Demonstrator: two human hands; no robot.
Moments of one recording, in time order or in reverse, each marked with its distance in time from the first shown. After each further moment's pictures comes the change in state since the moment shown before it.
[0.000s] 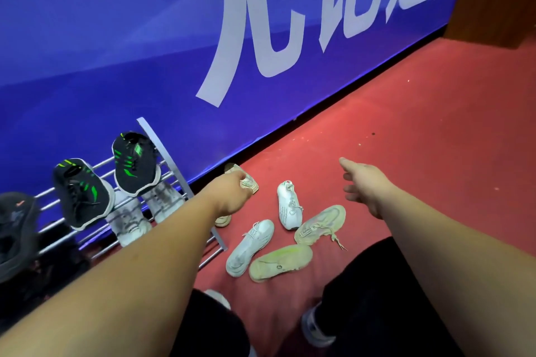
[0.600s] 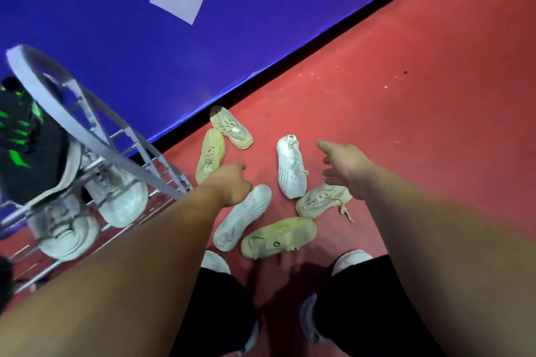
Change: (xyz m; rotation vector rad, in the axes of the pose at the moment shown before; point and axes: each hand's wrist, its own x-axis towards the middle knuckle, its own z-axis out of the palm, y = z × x) left_hand 0.182 -0.060 0.110 0.026 -0.262 -0.152; right_hand 0.173 0.042 0.111 -0.111 -0.140 0.288
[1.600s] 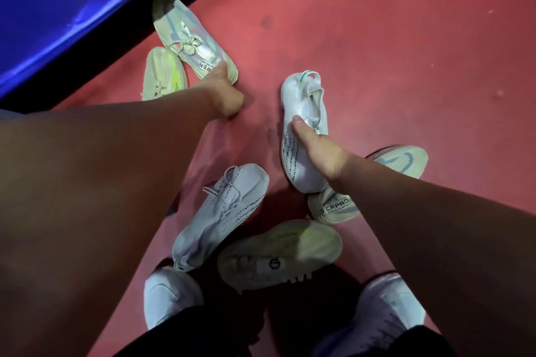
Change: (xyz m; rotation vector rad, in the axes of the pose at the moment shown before) left_hand 0.344 -0.037 0.075 -0.203 -0.004 -0.147; right_hand 0.306 0.130 0.107 -0.187 -0.154 0.183
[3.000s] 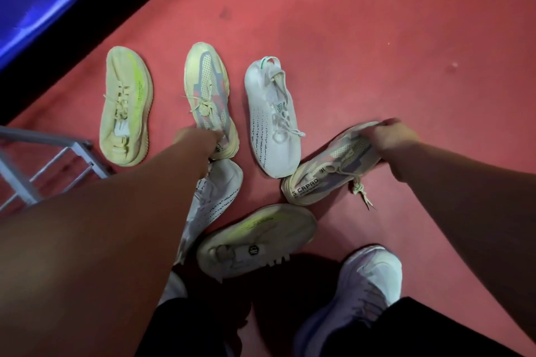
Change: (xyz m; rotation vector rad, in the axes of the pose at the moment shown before) left_hand -0.058 -0.022 0.091 -0.737 0.018 -0.479; right_hand -0.050 0.048 -0.150 -0.103 0.498 0.158
